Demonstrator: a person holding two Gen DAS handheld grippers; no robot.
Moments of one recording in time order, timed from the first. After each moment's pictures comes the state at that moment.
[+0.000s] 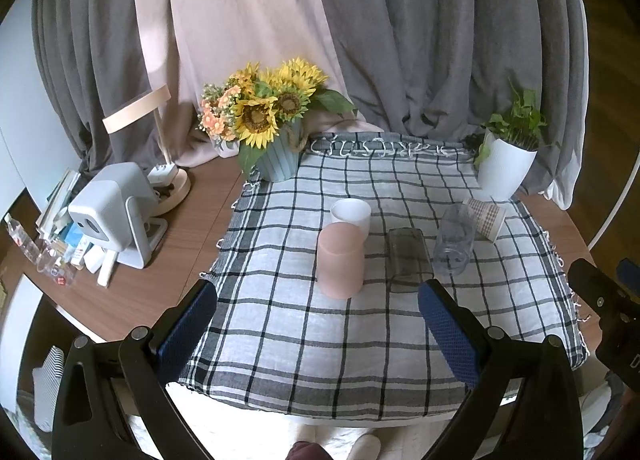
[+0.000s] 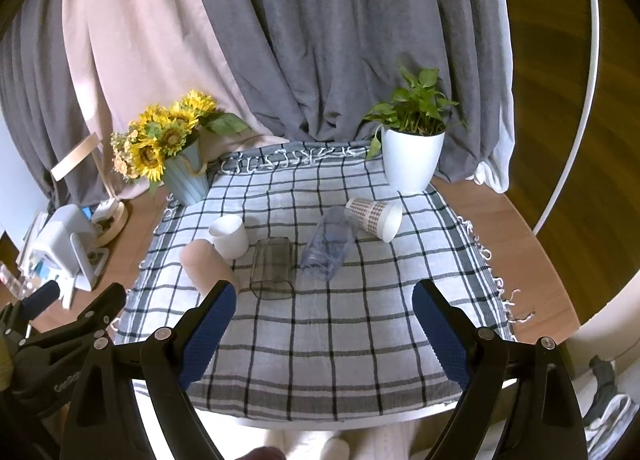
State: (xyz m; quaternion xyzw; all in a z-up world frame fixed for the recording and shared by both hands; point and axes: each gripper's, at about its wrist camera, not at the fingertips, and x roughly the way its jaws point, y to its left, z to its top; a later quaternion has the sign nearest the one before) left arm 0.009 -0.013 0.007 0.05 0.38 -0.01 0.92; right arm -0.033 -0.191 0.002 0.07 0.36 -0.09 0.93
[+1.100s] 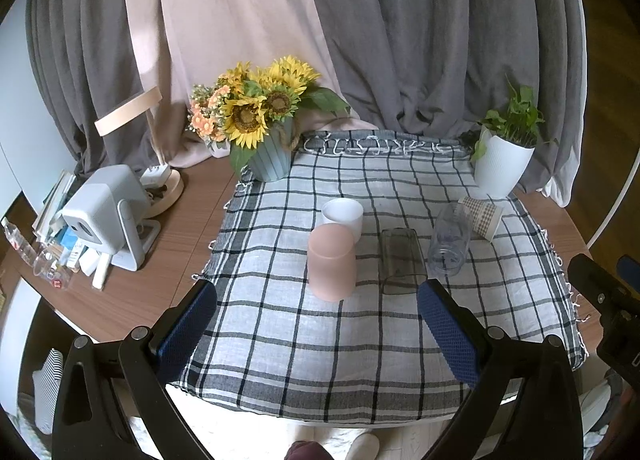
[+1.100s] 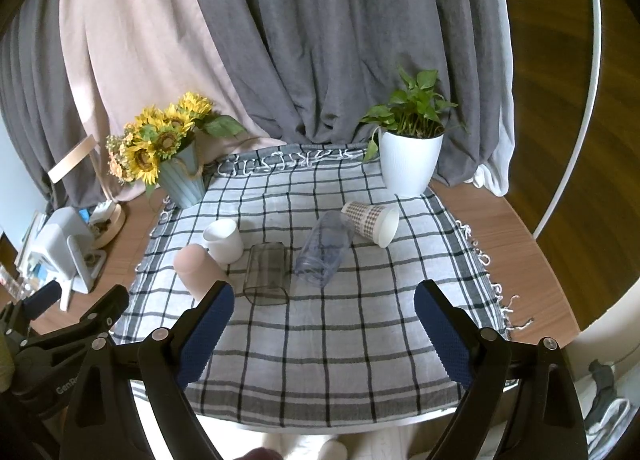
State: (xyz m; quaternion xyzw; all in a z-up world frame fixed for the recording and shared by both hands) left arm 0.019 -0.023 0.008 0.05 0.38 -0.02 0.92; right arm -0.024 -0.197 0.001 0.07 0.36 -0.10 0.93
